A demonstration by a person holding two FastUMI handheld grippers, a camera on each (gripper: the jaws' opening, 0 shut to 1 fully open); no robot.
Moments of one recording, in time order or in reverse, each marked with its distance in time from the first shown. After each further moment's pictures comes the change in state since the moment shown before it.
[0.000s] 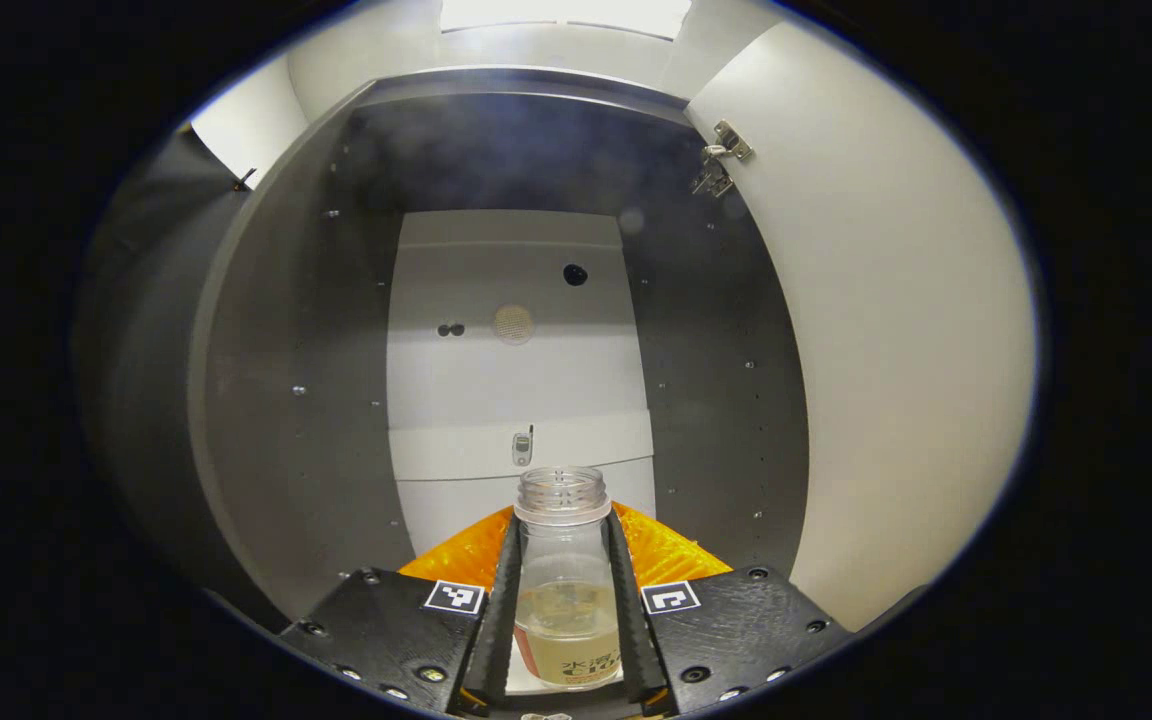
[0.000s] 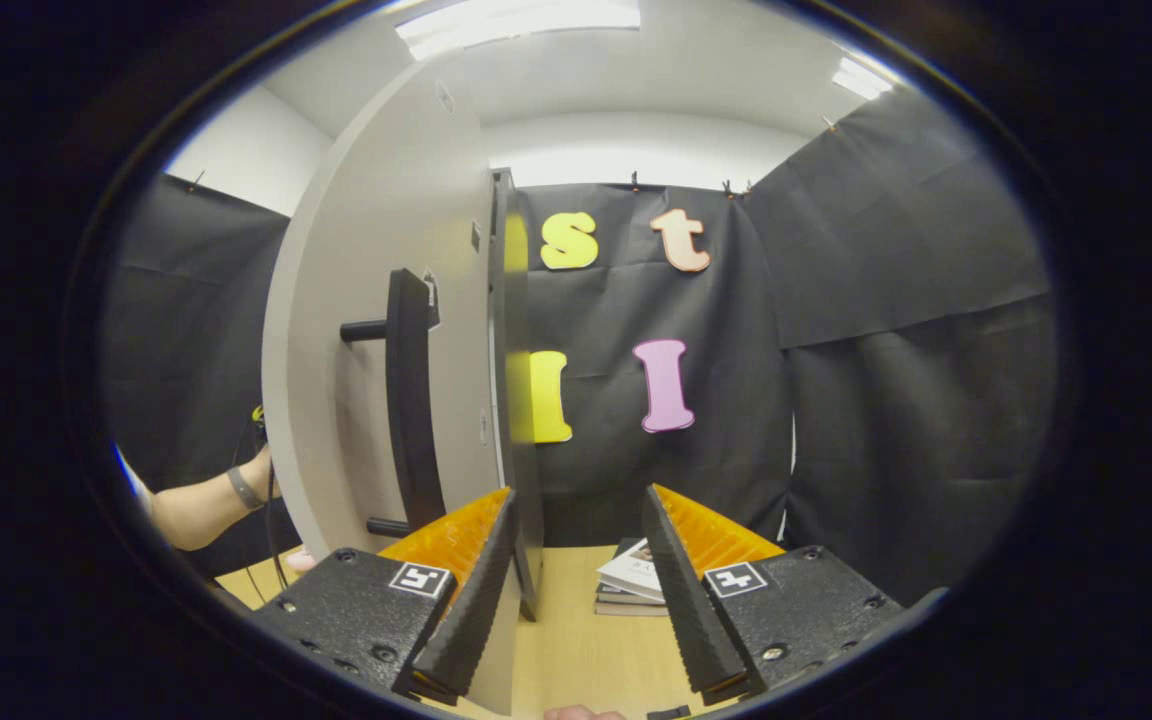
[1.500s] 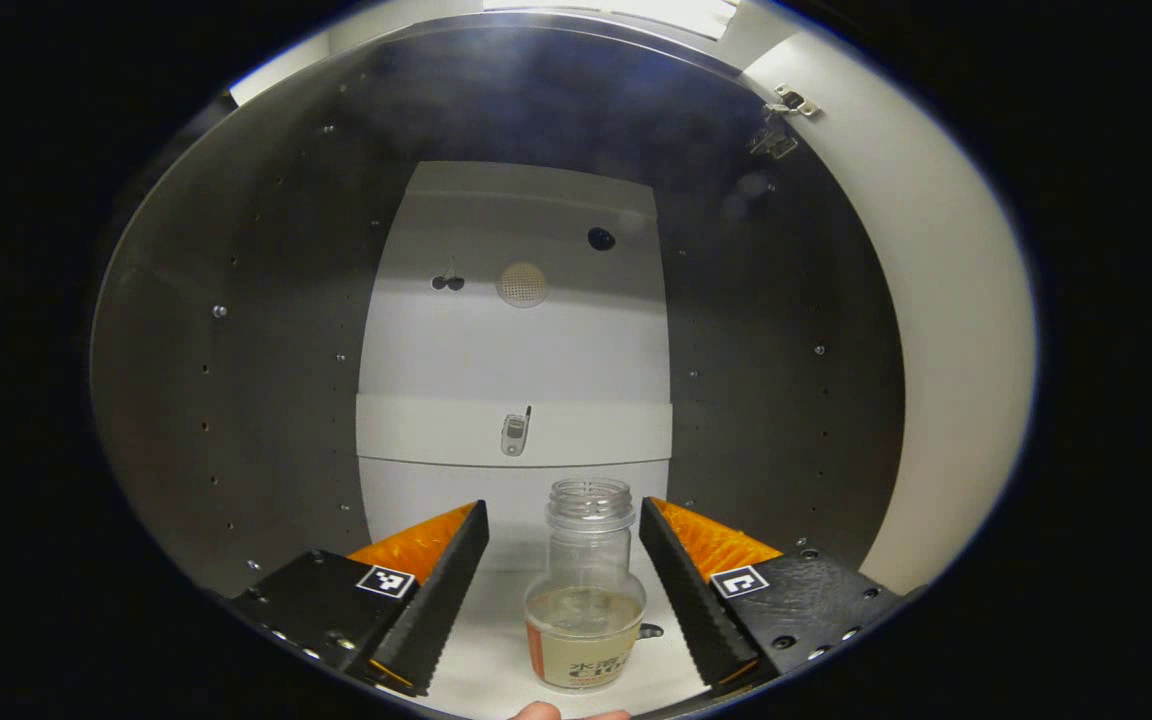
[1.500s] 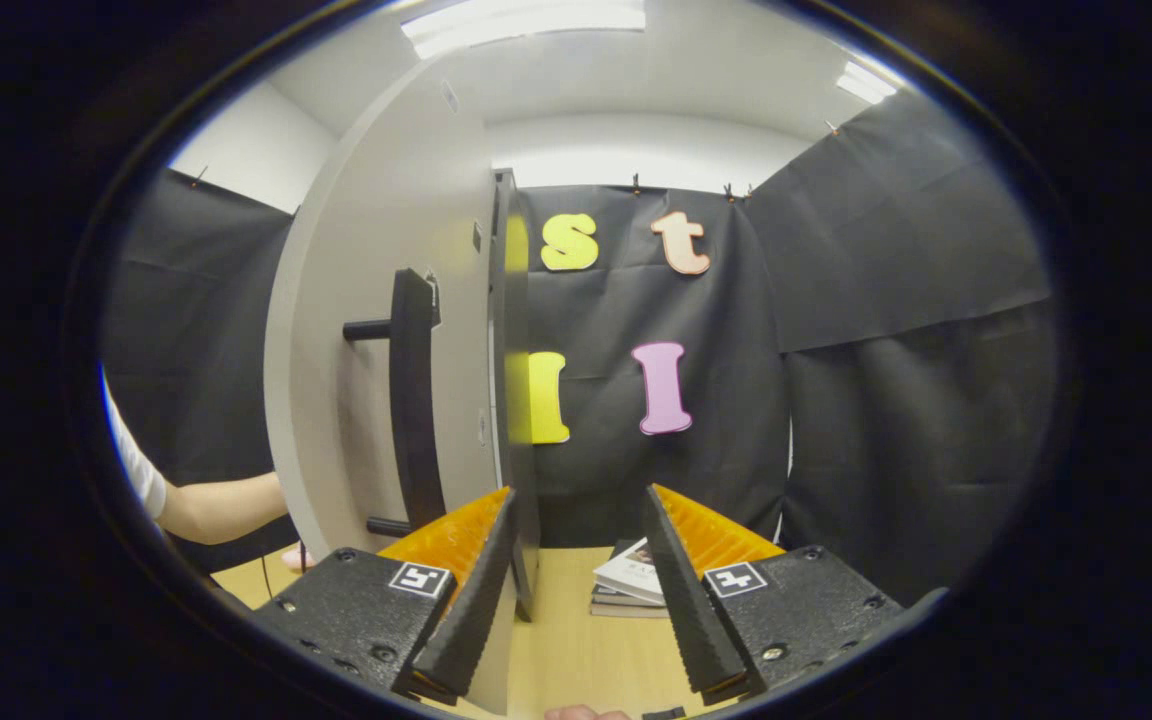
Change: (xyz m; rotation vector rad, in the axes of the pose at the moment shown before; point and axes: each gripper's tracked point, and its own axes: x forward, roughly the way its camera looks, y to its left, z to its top) left arm 0.088 -0.010 -0.023 -0.123 0.007 0.002; right arm -0.002 0.001 0.003 -0.004 -0.004 -0.010
